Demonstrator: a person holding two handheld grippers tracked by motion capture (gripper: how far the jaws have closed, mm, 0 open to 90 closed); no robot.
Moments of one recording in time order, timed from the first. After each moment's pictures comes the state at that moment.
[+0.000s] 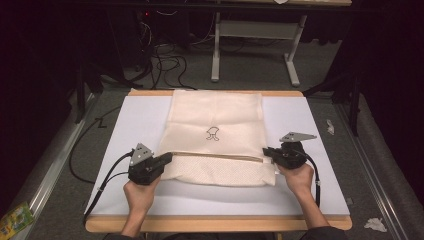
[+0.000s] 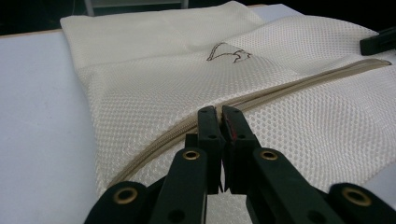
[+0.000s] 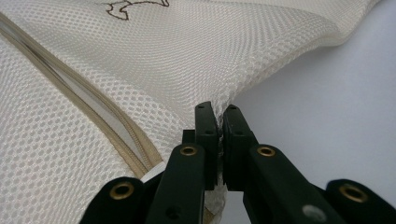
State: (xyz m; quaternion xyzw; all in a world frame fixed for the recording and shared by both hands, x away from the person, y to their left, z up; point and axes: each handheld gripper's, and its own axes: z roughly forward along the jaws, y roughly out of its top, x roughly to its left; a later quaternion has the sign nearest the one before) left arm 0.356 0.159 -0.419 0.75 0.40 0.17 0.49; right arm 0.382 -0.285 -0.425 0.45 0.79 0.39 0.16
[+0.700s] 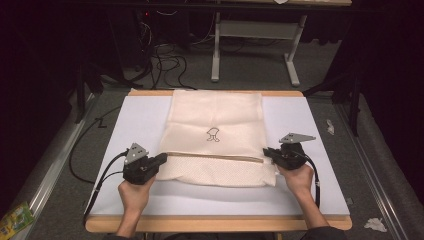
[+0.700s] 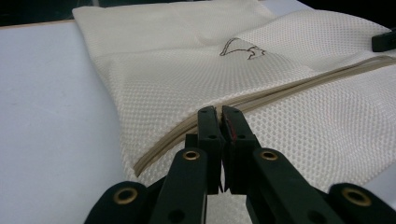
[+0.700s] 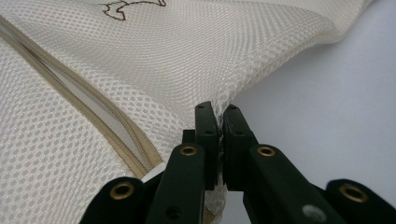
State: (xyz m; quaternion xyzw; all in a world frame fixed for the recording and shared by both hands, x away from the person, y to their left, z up) left arm 0.358 0.176 -0.418 0.75 0.42 0.17 0.48; right arm 0.382 -0.286 -0.429 0.45 0.79 0.39 0.17
